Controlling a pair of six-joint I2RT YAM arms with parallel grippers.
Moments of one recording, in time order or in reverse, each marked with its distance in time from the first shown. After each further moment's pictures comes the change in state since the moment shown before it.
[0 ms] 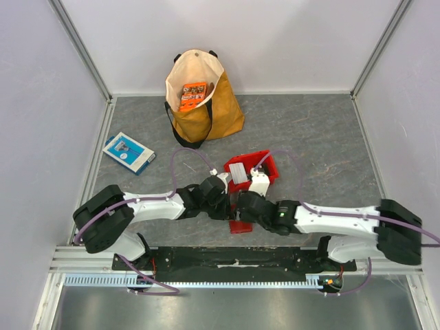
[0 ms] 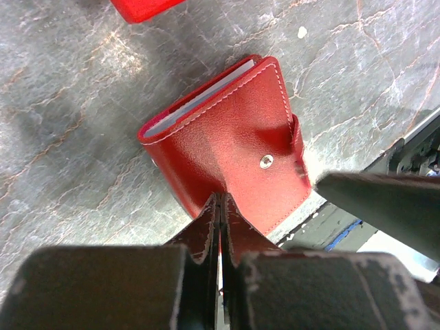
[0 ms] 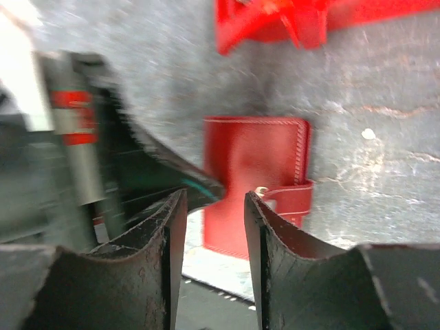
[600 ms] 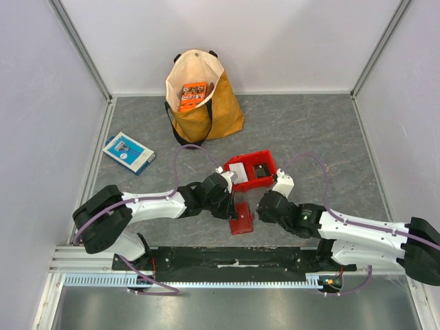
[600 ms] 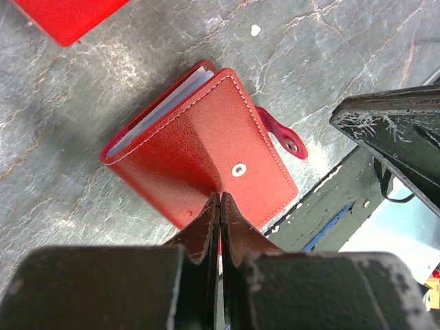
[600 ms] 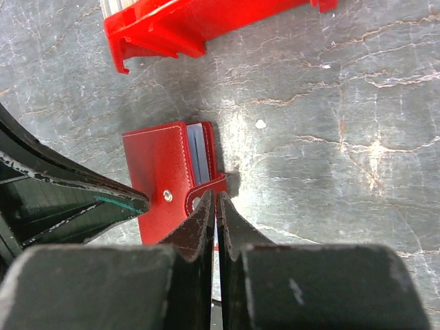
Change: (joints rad) left arm -0.012 -0.006 0.043 -0.021 0.036 0.062; right arm -0.104 -0.317 -0.169 -0.078 -0.001 0.027
